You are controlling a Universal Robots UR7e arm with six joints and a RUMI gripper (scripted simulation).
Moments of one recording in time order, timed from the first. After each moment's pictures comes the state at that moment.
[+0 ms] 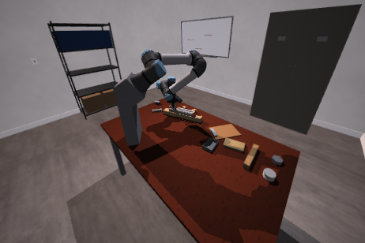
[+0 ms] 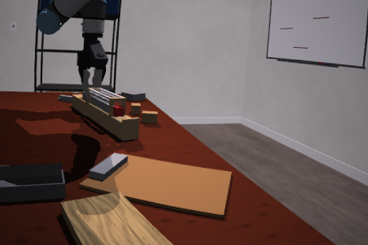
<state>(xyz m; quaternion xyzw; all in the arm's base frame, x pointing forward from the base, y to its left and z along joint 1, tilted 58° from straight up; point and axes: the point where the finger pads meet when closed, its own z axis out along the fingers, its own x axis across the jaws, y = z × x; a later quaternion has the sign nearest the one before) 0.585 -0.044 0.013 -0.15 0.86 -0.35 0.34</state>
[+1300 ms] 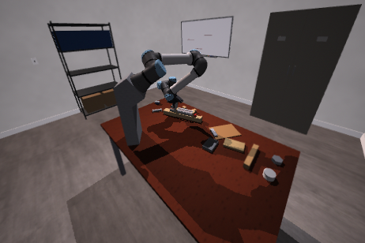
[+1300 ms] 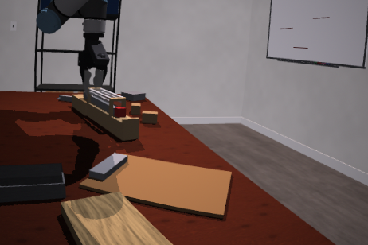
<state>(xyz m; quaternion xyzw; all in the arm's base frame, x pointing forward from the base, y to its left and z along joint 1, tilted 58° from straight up) 0.586 -0.051 0.020 -0.15 0.86 -0.35 0.34</state>
